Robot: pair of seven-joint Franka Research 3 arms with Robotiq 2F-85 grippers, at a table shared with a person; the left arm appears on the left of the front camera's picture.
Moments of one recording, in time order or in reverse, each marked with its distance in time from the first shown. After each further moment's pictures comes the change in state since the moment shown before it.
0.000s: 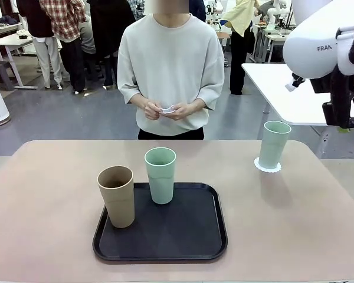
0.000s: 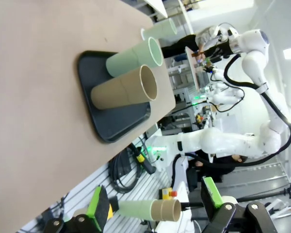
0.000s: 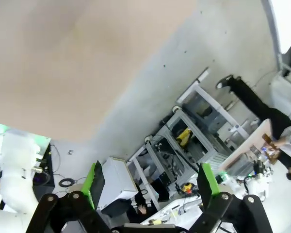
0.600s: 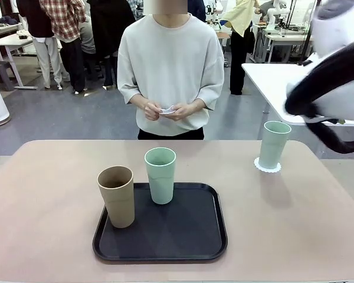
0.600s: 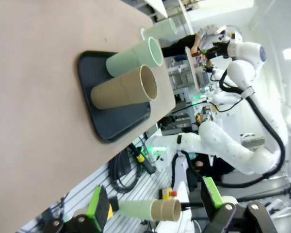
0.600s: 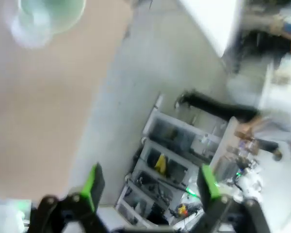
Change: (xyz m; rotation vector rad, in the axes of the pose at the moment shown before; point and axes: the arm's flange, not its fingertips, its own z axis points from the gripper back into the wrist) left arm 0.000 0.000 0.000 0.000 0.000 0.000; right arm -0.010 0.011 -0.015 -0.249 -0.135 -0.240
